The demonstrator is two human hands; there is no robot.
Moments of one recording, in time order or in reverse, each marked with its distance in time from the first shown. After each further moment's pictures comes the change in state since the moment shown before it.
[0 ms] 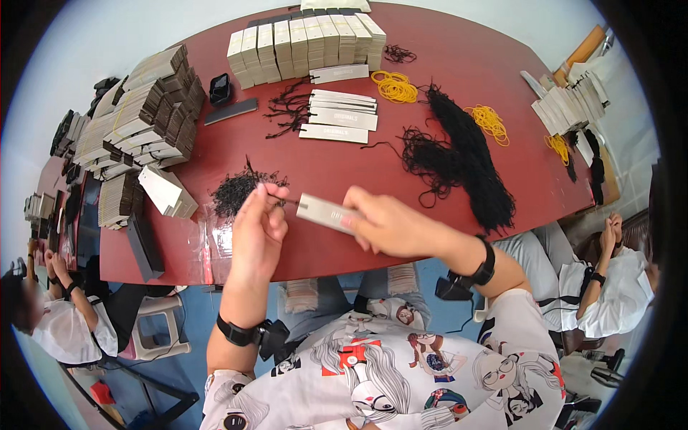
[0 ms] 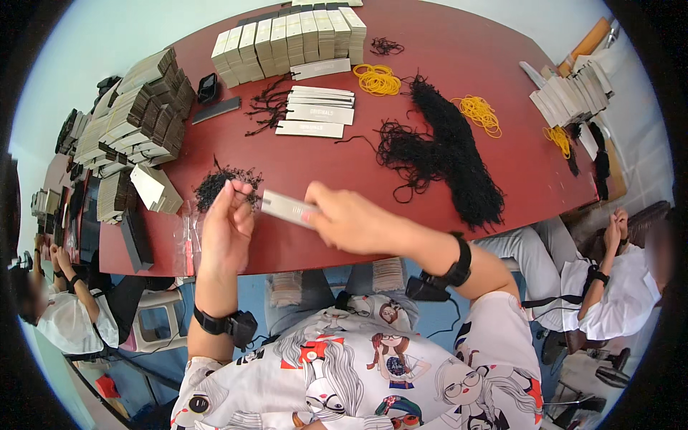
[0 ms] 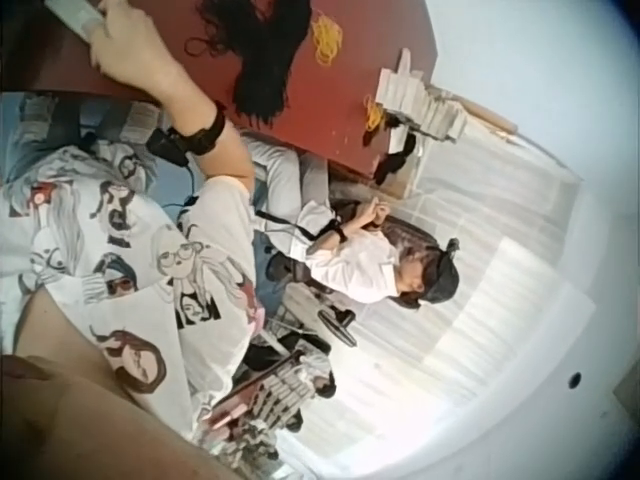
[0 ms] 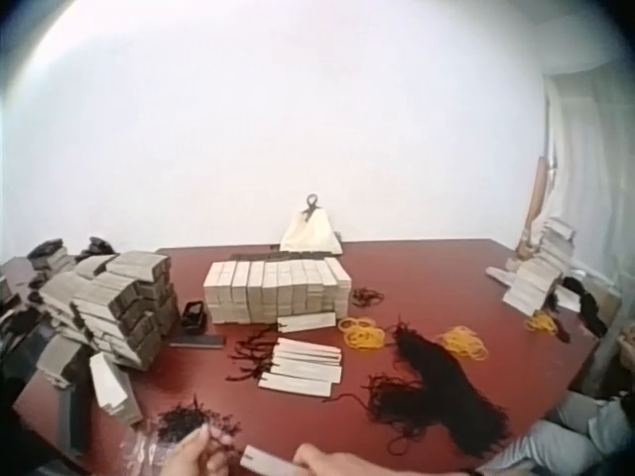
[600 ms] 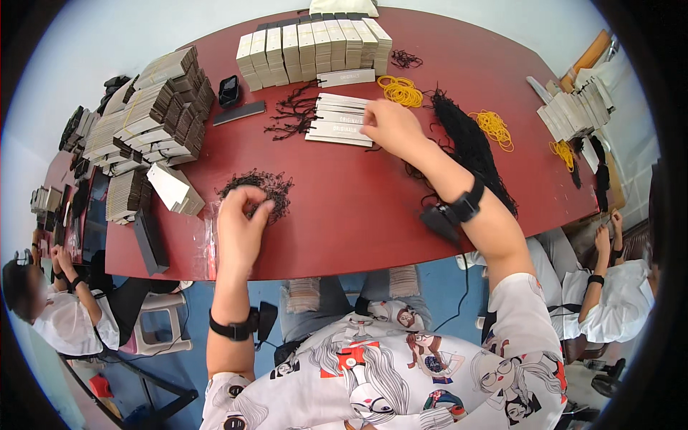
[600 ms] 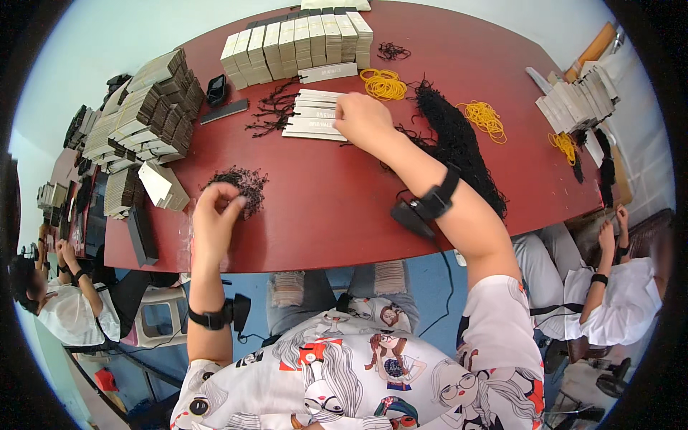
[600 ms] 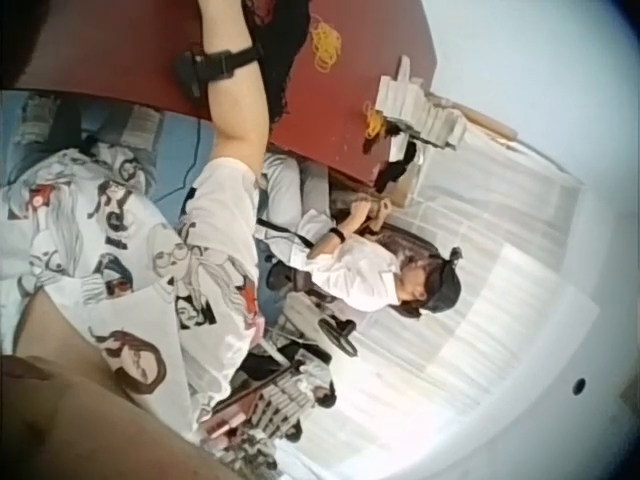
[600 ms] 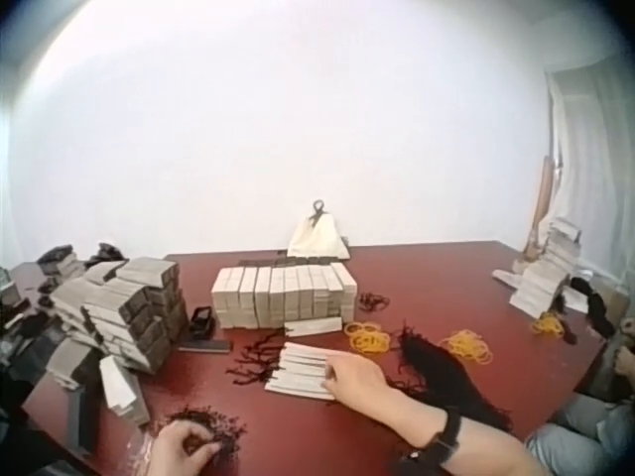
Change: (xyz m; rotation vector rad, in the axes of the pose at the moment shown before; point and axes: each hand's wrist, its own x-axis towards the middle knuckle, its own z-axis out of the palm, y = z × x) left_hand 0.007 0.017 -0.027 1.399 0.159 0.483; right_hand 0.096 0.047 -0.090 -0.723 0.778 -0.246
